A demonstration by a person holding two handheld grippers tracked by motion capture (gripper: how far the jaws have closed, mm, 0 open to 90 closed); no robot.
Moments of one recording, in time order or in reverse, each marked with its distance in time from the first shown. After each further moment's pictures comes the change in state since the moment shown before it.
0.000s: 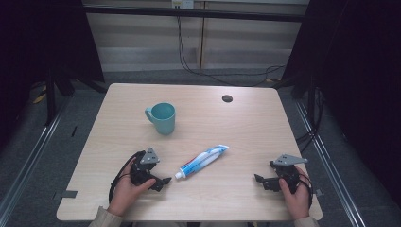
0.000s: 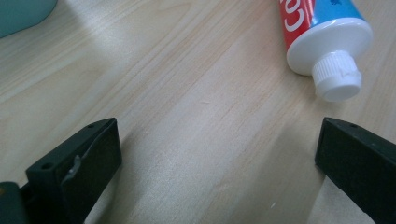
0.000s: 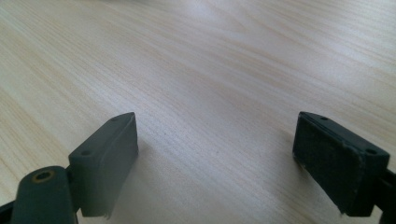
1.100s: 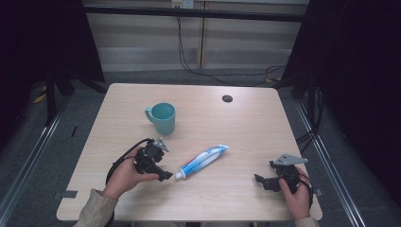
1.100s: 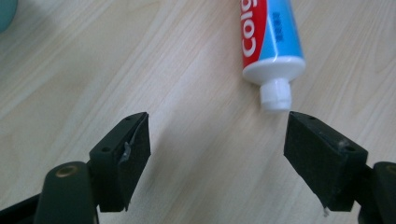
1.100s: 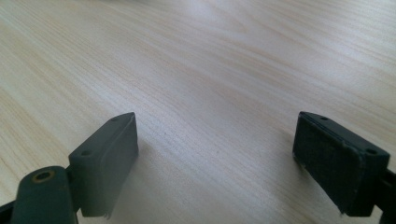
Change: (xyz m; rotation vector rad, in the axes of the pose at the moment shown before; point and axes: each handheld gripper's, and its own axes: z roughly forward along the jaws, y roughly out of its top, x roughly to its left) left arm -0.001 0.067 -0.017 0.301 -0.104 0.010; right arm 0.000 0.000 0.000 -0.001 0.001 -0.001
